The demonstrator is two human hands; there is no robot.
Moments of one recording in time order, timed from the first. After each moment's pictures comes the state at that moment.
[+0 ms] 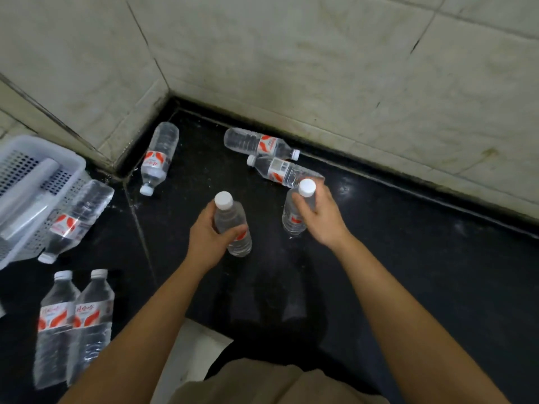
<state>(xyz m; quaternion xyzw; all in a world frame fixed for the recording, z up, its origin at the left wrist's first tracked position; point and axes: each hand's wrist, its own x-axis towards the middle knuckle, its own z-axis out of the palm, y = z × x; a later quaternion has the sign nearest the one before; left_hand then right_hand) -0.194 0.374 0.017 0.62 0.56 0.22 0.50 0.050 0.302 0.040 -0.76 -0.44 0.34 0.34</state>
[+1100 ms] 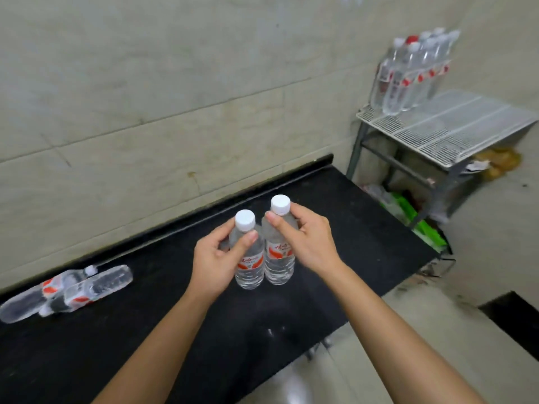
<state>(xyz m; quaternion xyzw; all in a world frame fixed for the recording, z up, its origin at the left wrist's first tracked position) 0.052 0.070 0.175 0.75 0.09 0.15 0.64 0.129 -0.099 0.177 -0.81 -0.19 -0.02 0.55</state>
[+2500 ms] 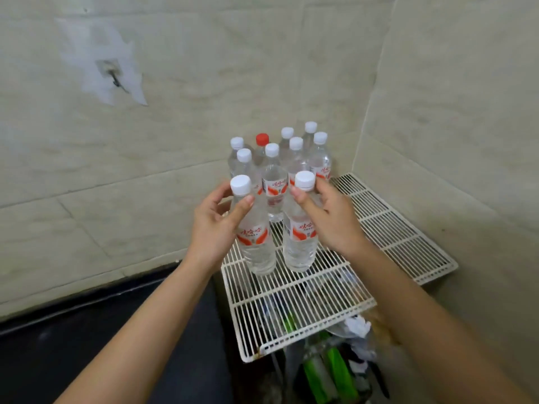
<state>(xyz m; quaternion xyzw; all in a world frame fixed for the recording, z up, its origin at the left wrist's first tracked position) 0.619 -0.381 0.269 0.68 0.09 0.26 0.68 0.711 -0.570 0.264 -0.81 -0.26 -0.04 0.52</state>
